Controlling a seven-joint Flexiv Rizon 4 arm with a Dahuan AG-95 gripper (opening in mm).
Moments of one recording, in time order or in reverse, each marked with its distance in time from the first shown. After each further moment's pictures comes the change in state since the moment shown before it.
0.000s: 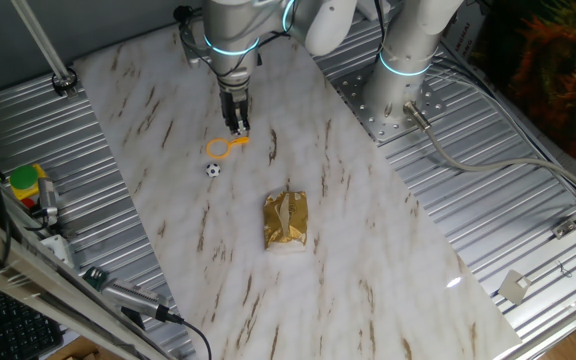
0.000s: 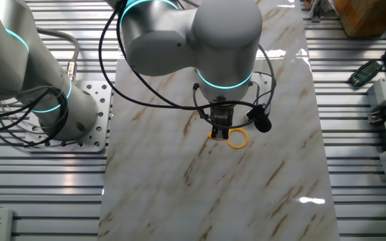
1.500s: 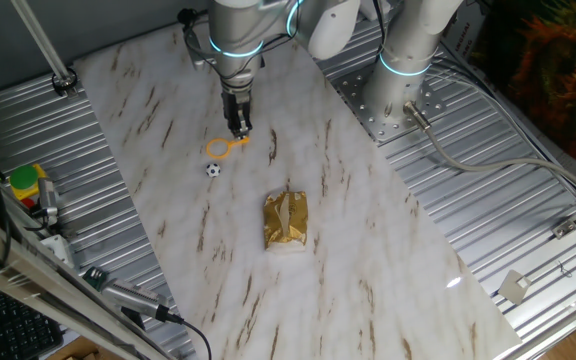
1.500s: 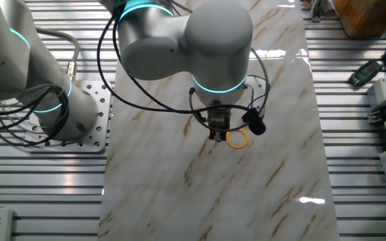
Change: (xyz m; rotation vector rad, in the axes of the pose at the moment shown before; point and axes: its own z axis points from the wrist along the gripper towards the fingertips) arm 0.003 -0.003 0.011 -0.001 -0.021 -0.015
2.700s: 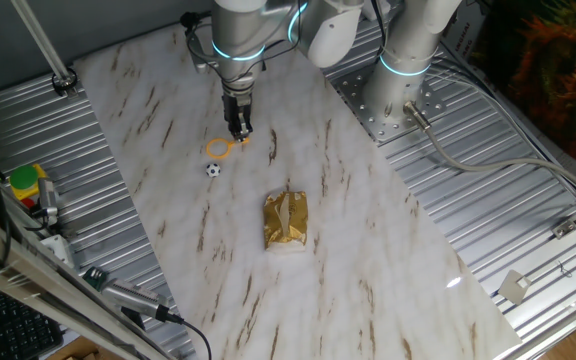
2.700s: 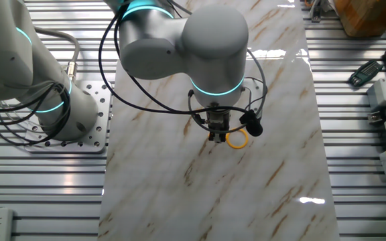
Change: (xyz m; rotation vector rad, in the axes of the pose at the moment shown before) arm 0.001 0.000 0.008 -0.001 -0.010 -0.002
